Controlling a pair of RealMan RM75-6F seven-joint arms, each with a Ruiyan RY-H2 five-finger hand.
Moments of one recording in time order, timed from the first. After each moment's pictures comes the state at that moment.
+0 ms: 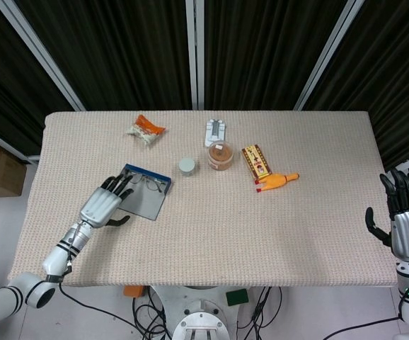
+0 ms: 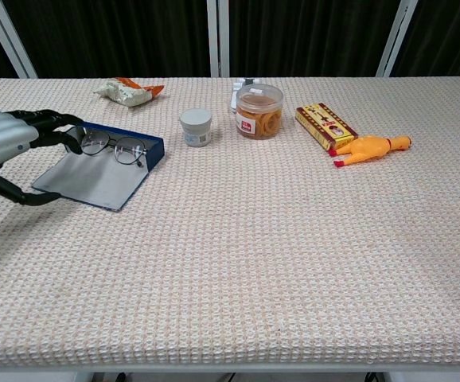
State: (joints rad) left arm -0.56 -1.57 0.03 -1.10 1.51 1.12 0.14; right arm 0.16 -1.35 0.15 -1.21 -1.62 1.76 0.24
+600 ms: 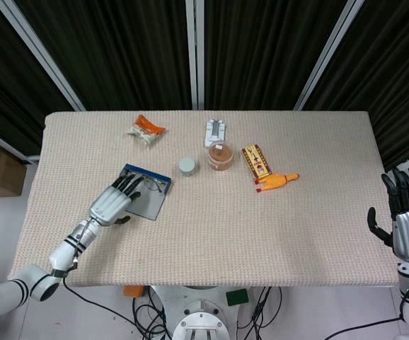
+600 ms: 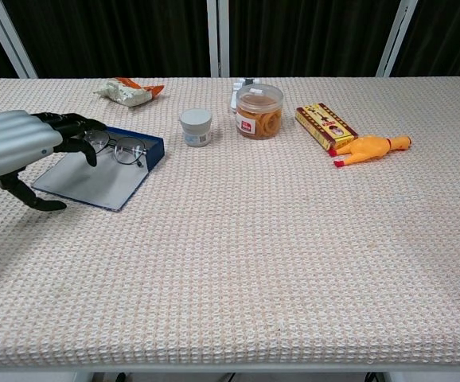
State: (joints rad) left arm -0.61 -1.58 0.03 -1.07 1.58 1.09 0.14; right arm 0.15 -1.35 0.15 -1.20 -1.61 1.76 0.23
